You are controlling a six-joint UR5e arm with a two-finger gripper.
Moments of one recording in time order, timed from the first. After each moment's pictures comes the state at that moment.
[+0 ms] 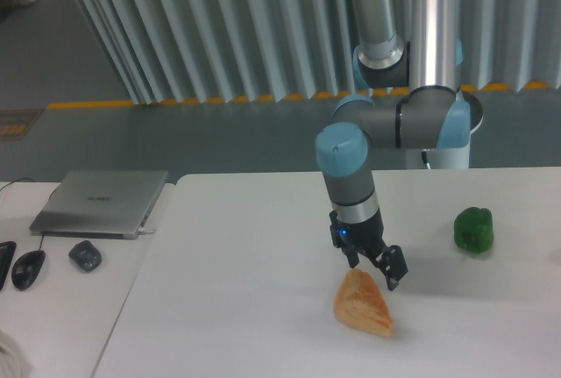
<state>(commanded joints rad) 2.06 -2.02 -1.56 -1.06 1.67 0.60</state>
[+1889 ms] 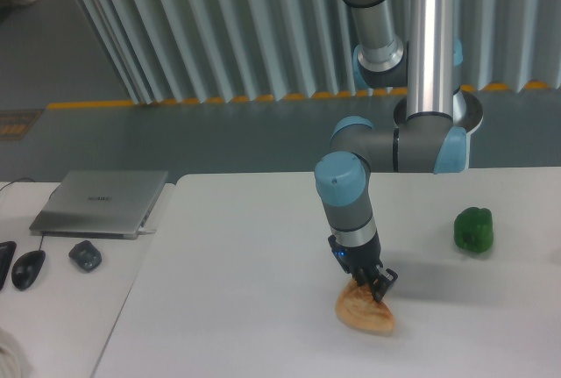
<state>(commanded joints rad) 2.08 -2.03 -1.54 -1.08 1.65 0.62</state>
